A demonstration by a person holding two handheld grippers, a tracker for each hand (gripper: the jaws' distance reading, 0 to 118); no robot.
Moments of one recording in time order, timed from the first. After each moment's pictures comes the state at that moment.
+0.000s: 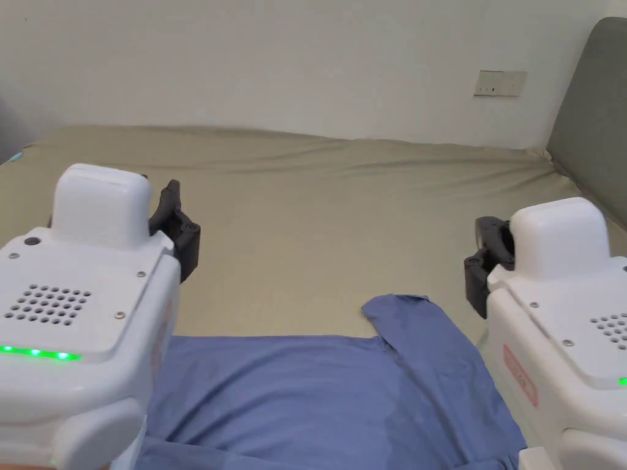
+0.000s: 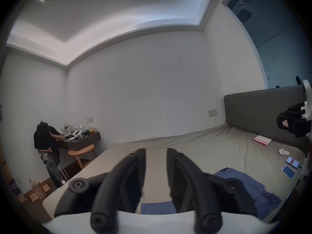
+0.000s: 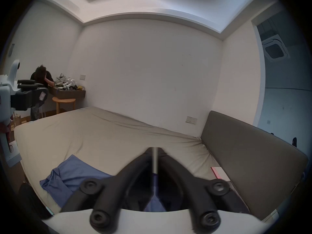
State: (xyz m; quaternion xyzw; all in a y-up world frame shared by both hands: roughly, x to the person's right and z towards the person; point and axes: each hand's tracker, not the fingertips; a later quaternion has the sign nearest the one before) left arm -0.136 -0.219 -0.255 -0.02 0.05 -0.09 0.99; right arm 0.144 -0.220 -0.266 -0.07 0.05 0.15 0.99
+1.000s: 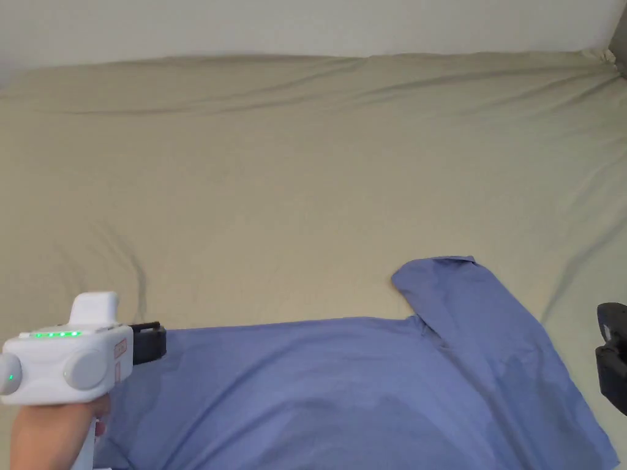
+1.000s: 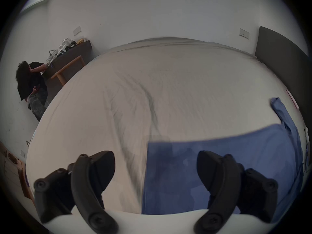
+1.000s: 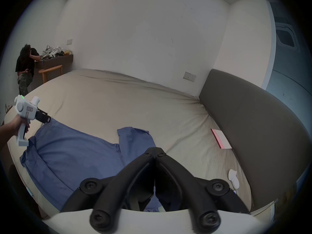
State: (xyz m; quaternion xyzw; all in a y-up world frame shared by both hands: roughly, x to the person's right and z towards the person) left arm -0.295 -0.499 -0.517 -0.43 0.10 -0.01 0.90; right arm 0.218 -0.335 -0.369 -0.27 0.00 0.15 0.95
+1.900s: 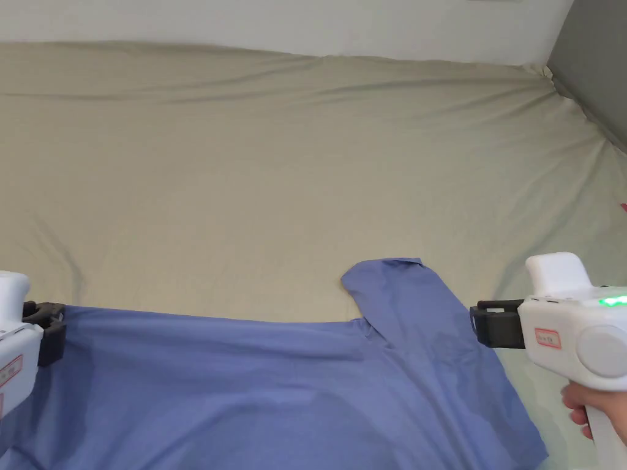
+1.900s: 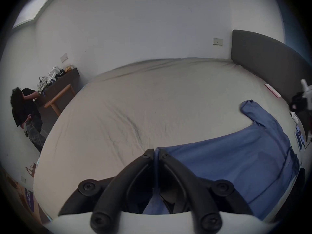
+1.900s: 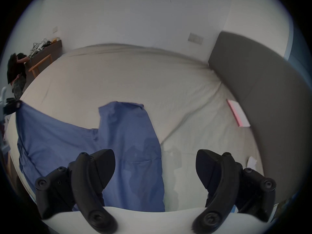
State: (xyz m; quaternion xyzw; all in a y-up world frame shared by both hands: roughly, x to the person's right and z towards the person) left arm -0.255 -0.397 -0.433 -0.35 0.01 -0.07 0.93; right arm 0.275 -0.415 -0.510 -0.44 0.01 0.09 0.89
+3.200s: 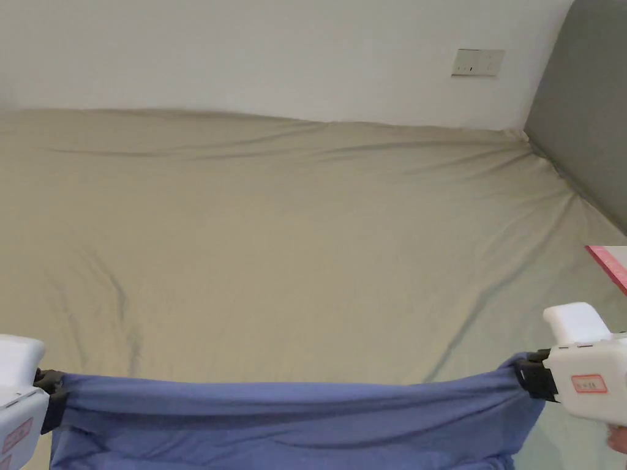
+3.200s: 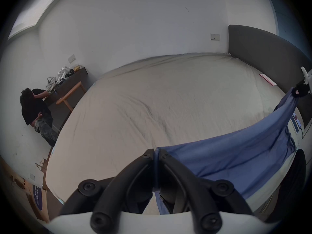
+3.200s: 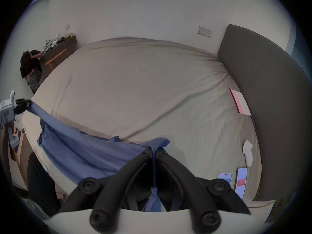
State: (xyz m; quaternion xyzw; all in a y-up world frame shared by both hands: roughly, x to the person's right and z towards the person) left arm -0.263 -0.380 -0.311 -0.38 0.03 -0.09 0.92; right arm 0.298 -0.341 -0.362 -0.46 0.08 0.10 0.88
